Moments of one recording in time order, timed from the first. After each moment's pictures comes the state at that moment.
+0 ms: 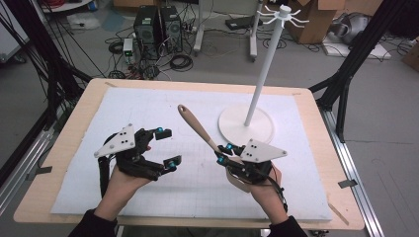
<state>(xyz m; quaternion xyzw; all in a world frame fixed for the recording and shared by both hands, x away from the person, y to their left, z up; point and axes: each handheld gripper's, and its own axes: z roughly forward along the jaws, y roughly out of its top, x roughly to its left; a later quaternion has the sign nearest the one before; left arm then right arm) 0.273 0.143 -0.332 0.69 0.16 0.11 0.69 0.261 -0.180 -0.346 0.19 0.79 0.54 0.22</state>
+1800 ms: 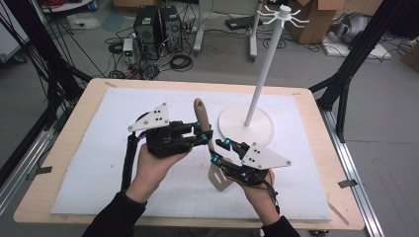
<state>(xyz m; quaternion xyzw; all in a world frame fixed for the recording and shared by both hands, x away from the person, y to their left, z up) 0.296 0.082 -0.293 0.72 0.13 0.07 0.68 0.252 -0.172 -0.343 0.17 0.73 0.61 0.25</state>
